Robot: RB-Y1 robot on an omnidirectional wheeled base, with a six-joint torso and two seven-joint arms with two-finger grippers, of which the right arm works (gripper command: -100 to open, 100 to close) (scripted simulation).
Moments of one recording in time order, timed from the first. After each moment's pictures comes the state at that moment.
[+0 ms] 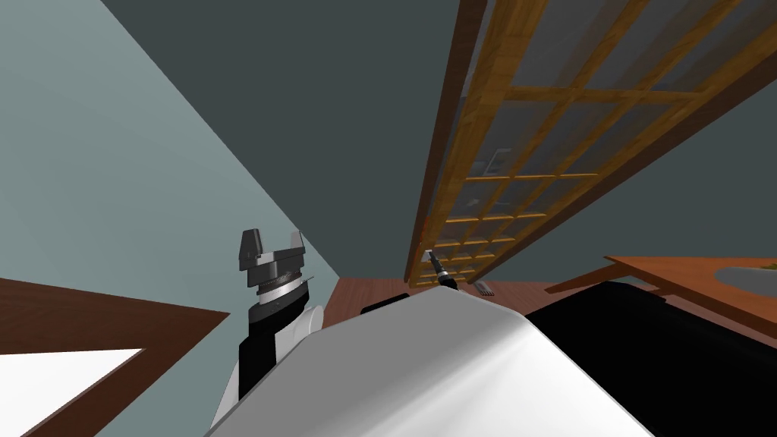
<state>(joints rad) 0.11 -0.31 -0.10 -0.68 -0.06 -0.99 0.27</state>
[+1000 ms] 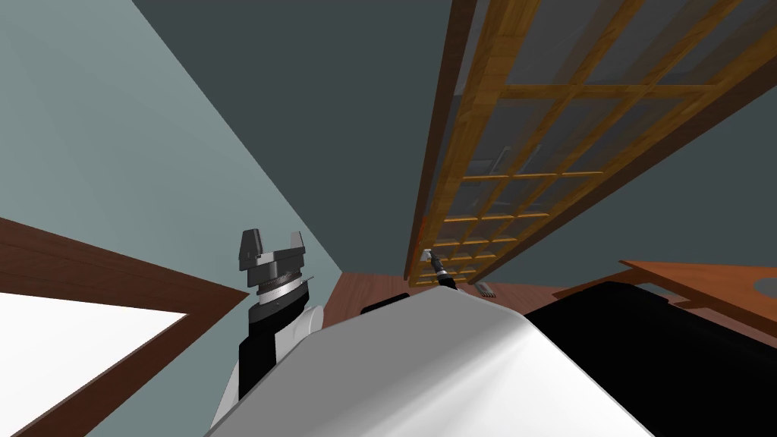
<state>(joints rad) 0.10 -0.31 -0.07 -0.68 -0.13 -0.97 0.03</state>
